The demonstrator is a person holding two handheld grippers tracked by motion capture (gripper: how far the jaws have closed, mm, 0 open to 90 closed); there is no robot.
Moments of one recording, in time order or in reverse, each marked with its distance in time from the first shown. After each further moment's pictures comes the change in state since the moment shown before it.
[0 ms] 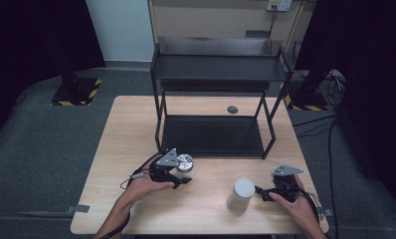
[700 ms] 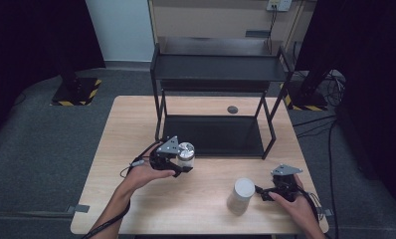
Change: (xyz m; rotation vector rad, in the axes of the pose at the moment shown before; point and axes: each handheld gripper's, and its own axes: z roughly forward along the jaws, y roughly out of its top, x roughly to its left) left arm 0.017 0.041 -0.017 0.019 0.019 0.033; right arm 0.001 0.001 0.001 0.001 -0.002 -0.001
